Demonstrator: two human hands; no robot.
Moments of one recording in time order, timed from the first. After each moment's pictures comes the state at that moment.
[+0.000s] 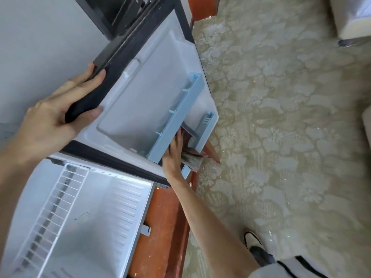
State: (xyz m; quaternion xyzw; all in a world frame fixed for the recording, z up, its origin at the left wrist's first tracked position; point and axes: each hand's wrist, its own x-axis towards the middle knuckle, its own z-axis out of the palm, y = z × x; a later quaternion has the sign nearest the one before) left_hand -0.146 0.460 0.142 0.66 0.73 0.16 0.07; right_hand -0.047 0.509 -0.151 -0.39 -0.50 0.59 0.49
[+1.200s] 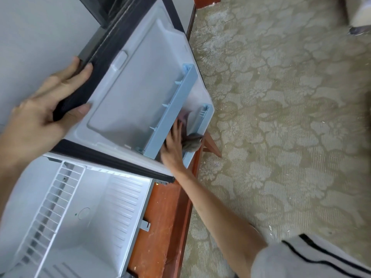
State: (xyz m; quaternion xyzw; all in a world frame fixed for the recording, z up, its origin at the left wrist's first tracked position) left_hand -0.143 0.464 0.139 0.67 0.72 0.17 0.05; right_hand -0.047 0.532 -0.169 -0.40 -0.61 0.52 0.45
